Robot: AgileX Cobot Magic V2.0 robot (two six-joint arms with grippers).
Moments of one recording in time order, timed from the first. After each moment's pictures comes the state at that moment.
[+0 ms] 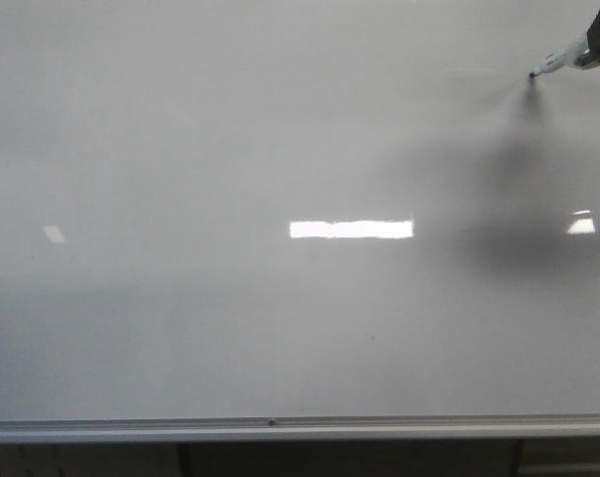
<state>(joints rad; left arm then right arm) -0.41 1.00 -1.15 0.01 1.03 0.26 0.16 1.31 -1.00 -0.19 0.38 0.38</state>
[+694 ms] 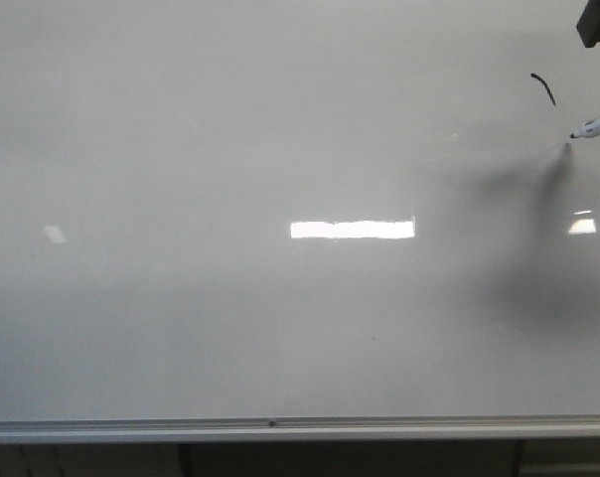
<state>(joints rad) -0.41 1.00 -1.15 0.01 1.03 0.26 0.16 1.33 -1.00 -0.19 0.66 0.38</state>
